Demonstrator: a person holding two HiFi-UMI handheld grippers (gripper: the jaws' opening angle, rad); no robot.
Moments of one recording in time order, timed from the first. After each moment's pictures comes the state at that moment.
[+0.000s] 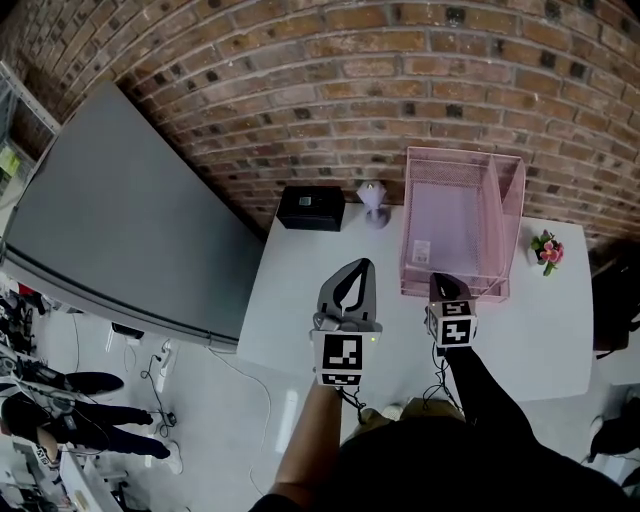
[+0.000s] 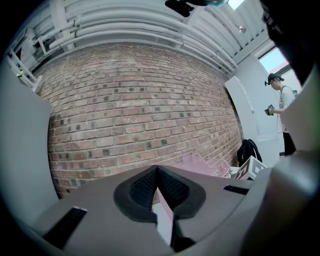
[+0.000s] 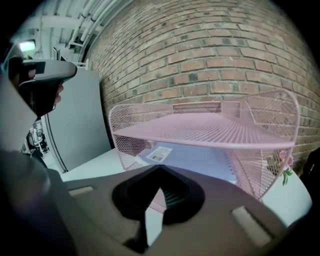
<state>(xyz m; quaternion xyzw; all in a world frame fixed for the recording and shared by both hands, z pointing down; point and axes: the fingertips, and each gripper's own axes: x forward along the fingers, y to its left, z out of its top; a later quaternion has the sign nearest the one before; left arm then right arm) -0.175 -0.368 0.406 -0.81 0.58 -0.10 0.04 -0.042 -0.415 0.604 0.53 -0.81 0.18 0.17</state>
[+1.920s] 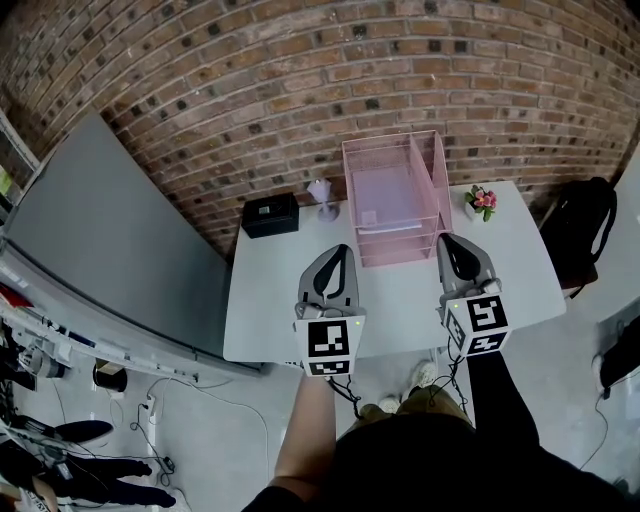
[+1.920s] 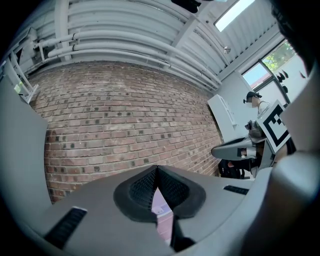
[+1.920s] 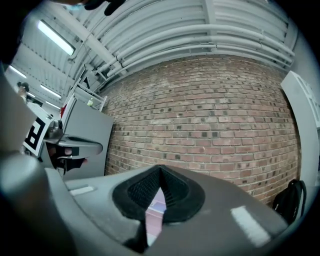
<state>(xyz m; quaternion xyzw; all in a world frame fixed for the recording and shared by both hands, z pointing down) -0.138 -0.235 0.353 -0.85 0.53 -0.05 0.09 0.028 -0.226 0.367 0.60 -0.80 -0.04 0.00</state>
